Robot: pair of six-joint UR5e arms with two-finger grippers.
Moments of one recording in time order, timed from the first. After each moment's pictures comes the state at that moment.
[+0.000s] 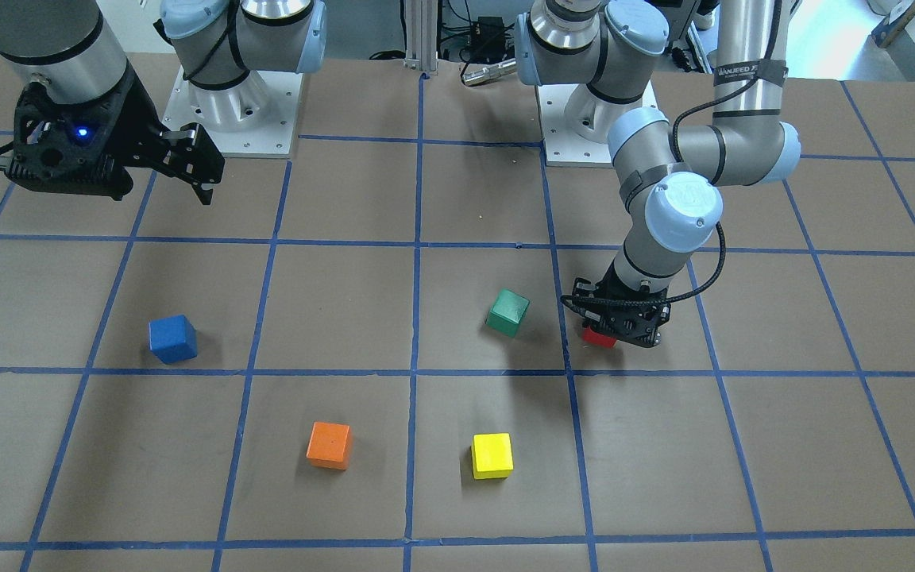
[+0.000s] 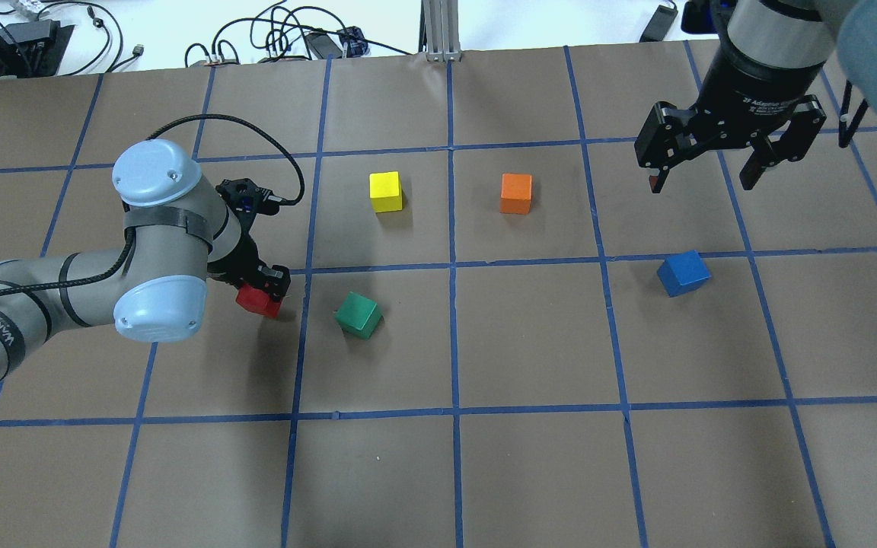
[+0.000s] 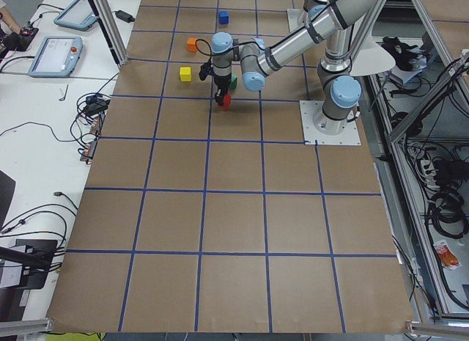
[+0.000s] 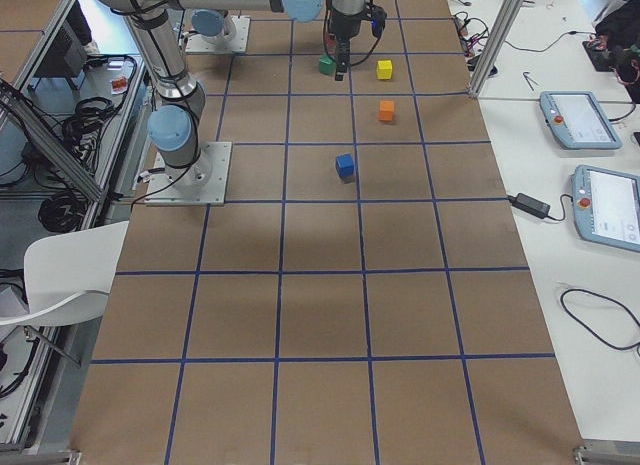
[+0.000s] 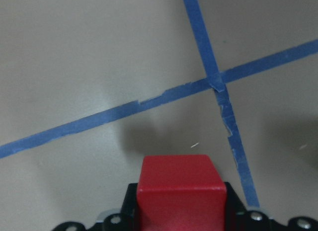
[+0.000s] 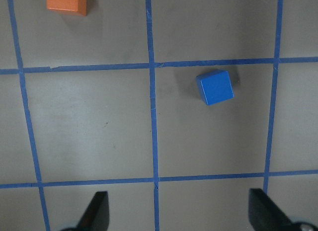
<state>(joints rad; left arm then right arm) -1.48 -1.78 -2.07 -0.84 1.59 0.36 1.53 -1.57 1.56 -1.49 -1.59 -0.01</state>
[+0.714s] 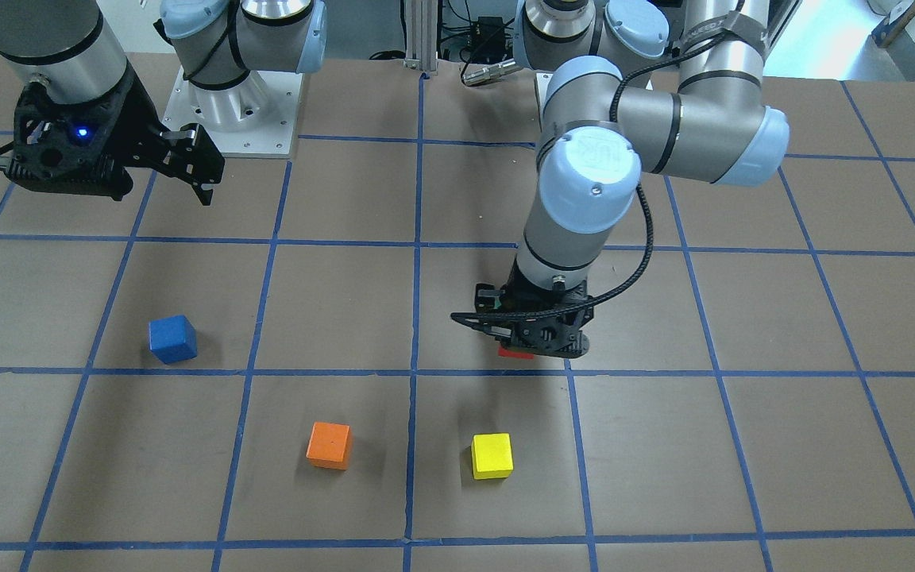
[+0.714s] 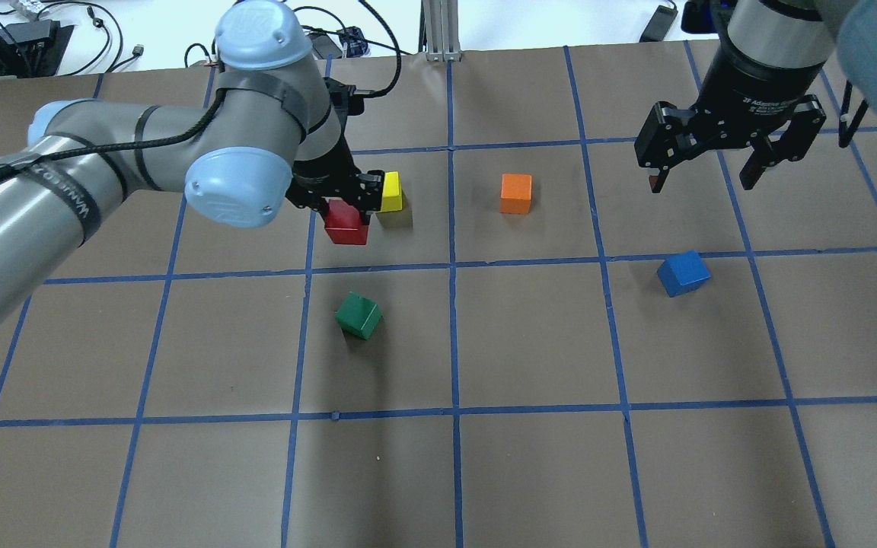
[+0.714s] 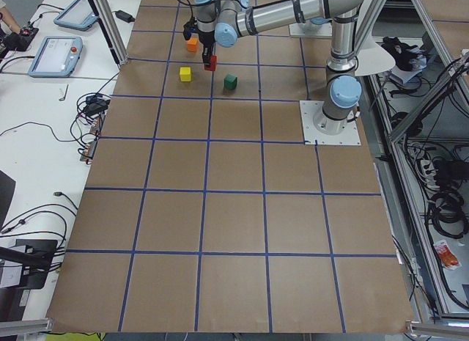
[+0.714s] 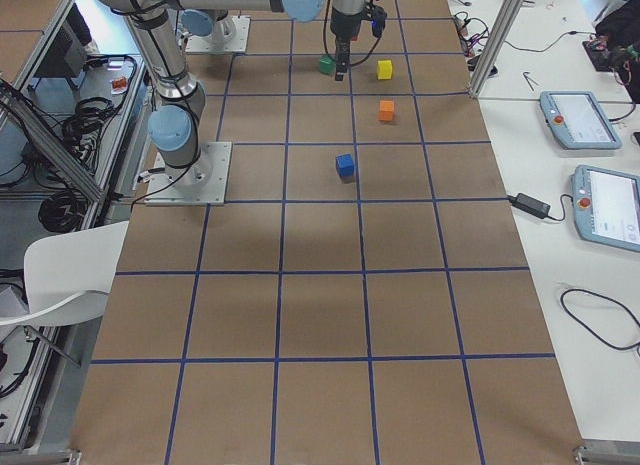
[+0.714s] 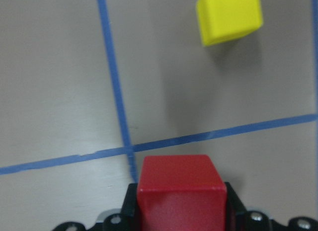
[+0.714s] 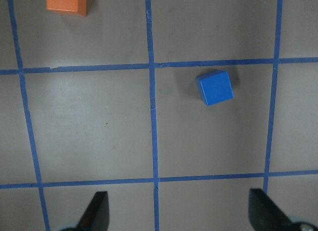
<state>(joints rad) -1.78 -1.91 -1.63 -1.17 1.54 -0.13 1.53 -1.57 1.56 -1.49 -1.59 -0.01</state>
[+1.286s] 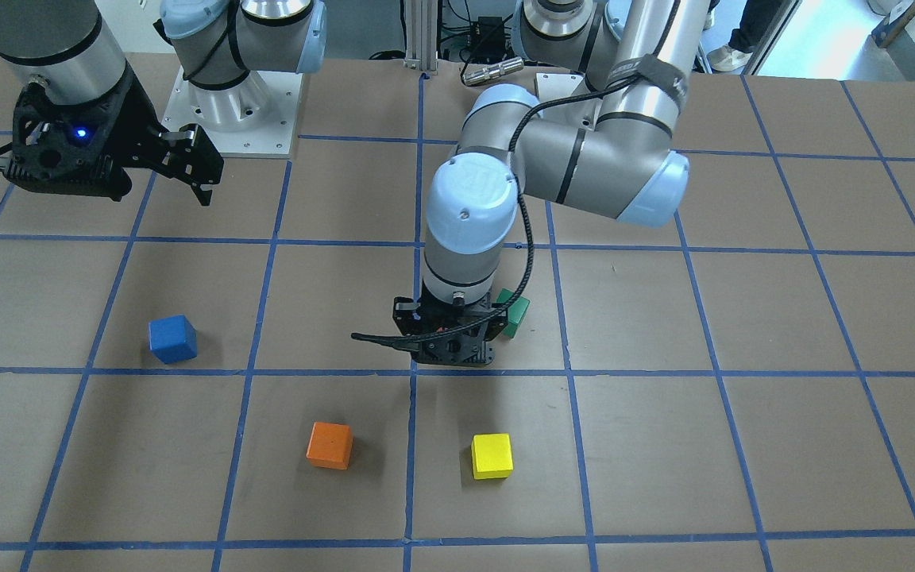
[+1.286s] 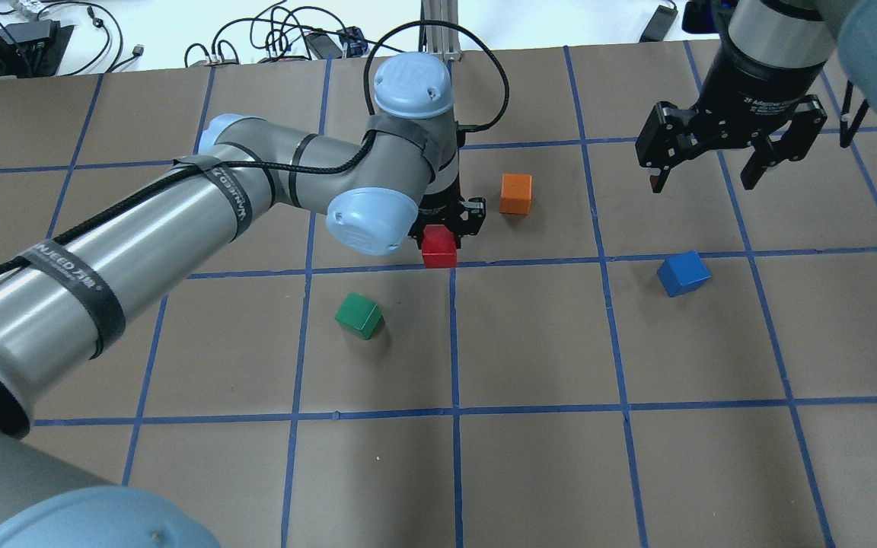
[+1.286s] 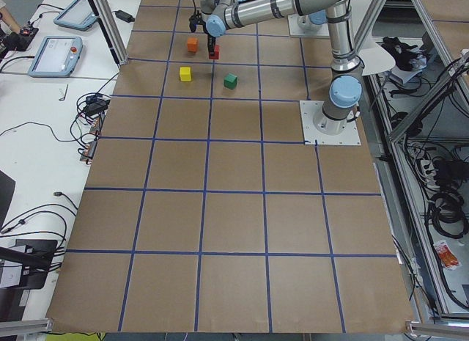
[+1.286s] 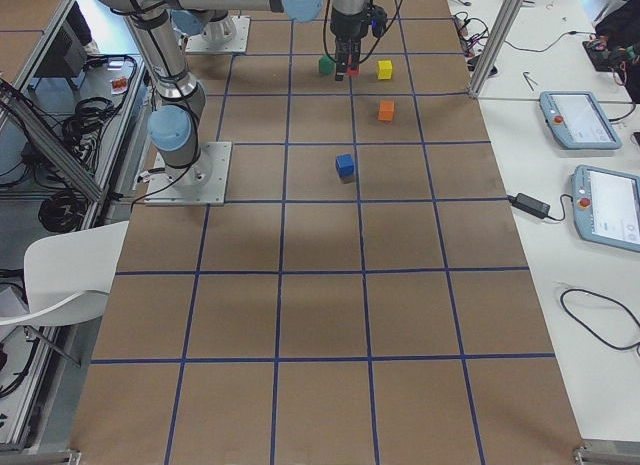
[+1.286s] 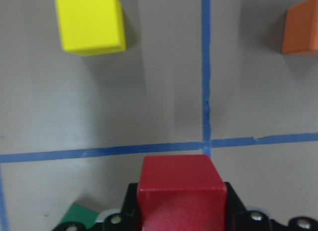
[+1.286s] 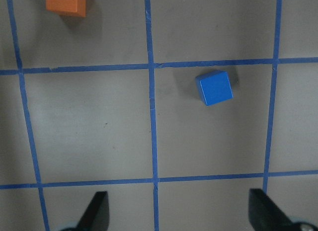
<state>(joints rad) -1.95 -2.08 -1.58 -1.06 1.55 -0.34 1.53 -1.57 1.56 -1.49 -1.59 -0.01</state>
